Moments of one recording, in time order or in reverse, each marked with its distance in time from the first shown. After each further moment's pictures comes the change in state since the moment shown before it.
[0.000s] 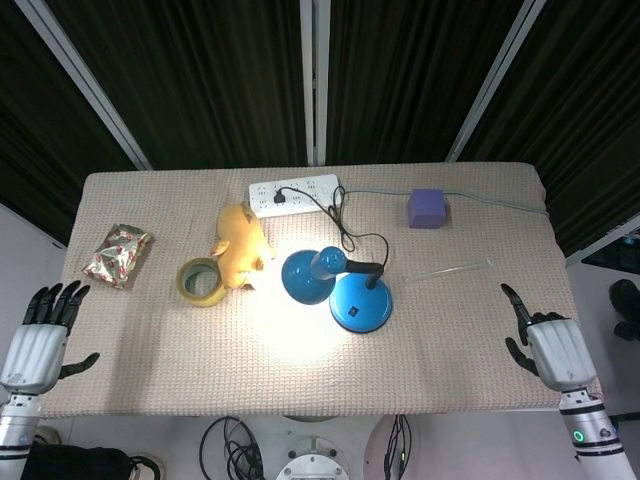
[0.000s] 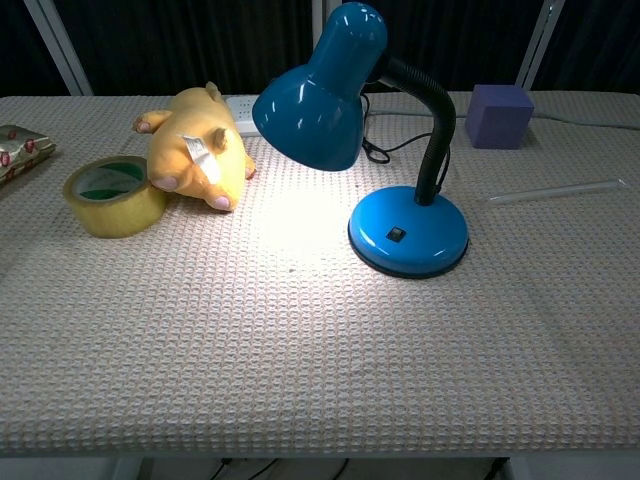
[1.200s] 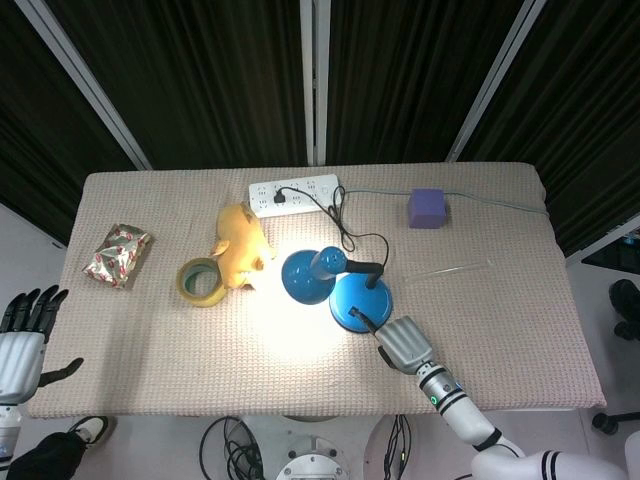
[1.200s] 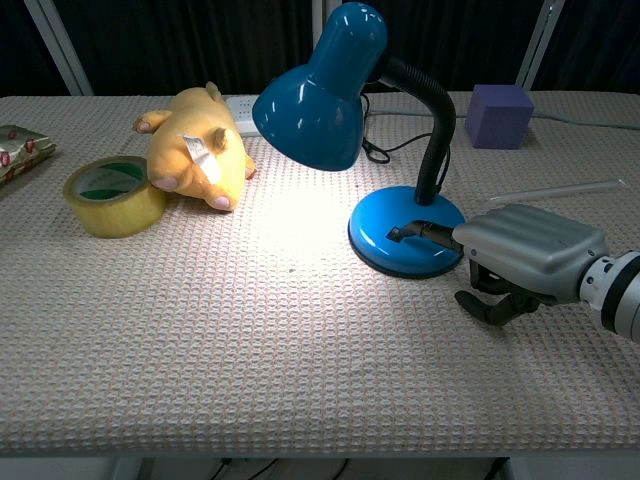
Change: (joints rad) left arm 0.042 0.029 0.007 0.026 0.006 0.055 -0.081; right arm 0.346 -0.429 0.034 0.054 0.352 -0.487 -0.417
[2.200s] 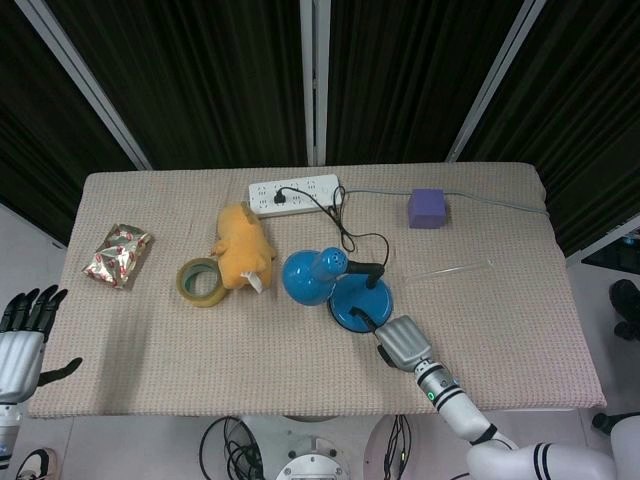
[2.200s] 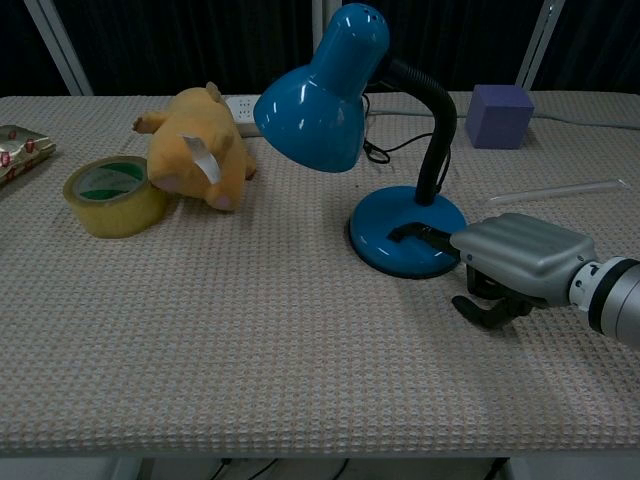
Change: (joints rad) left arm -0.002 0.003 -0.004 -0.002 -0.008 -0.014 0.007; right arm 0.060 -0.014 -0.041 0.029 0.113 -0.003 0.022
